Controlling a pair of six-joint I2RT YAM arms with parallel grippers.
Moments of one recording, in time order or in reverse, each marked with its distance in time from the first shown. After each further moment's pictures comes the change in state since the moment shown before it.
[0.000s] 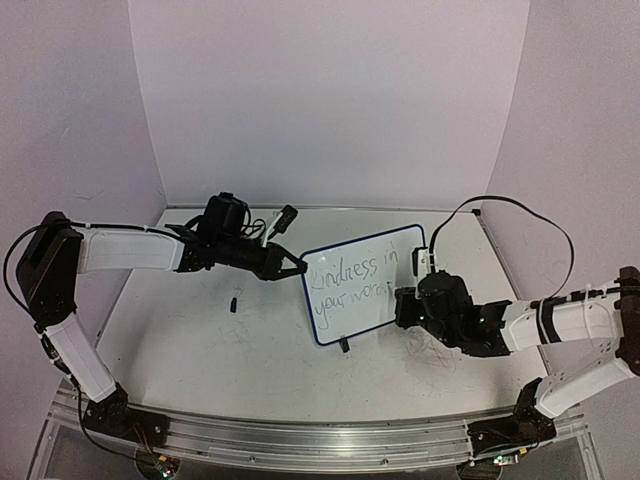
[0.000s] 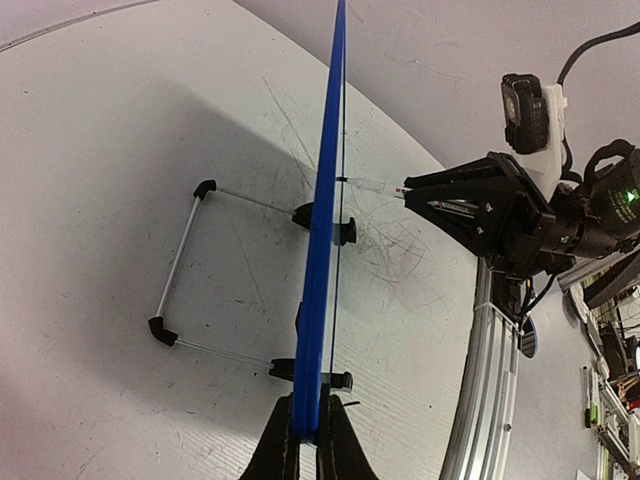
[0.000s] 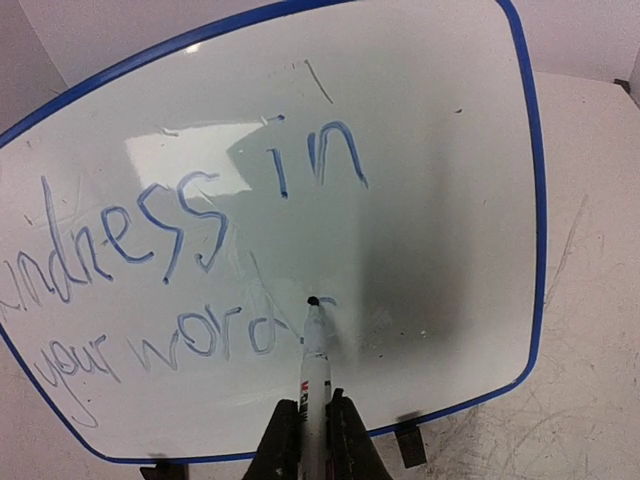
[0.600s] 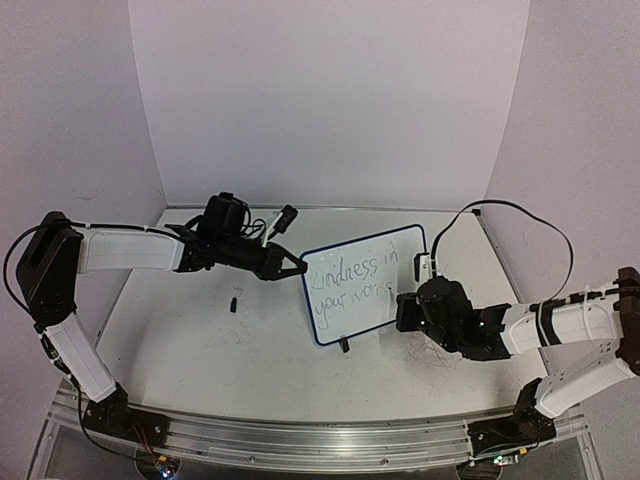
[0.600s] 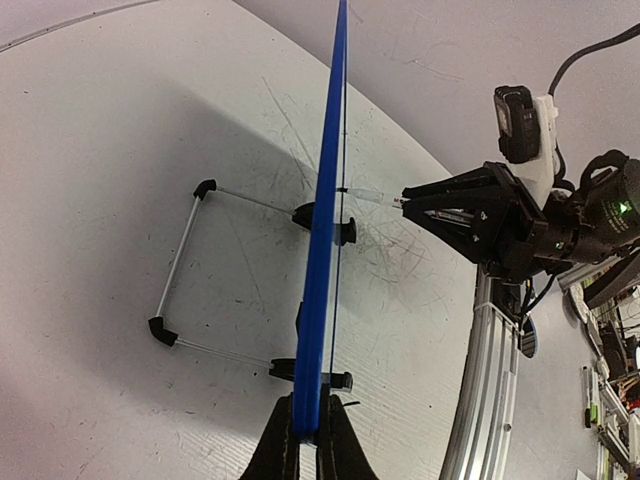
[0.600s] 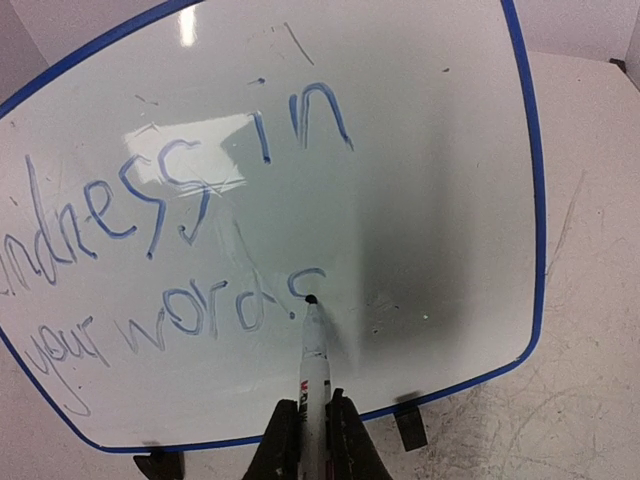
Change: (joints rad) left arm 0.000 0.000 0.000 0.000 0.000 0.000; right arm 0.011 0.000 -0.023 -0.014 0.020 0.050
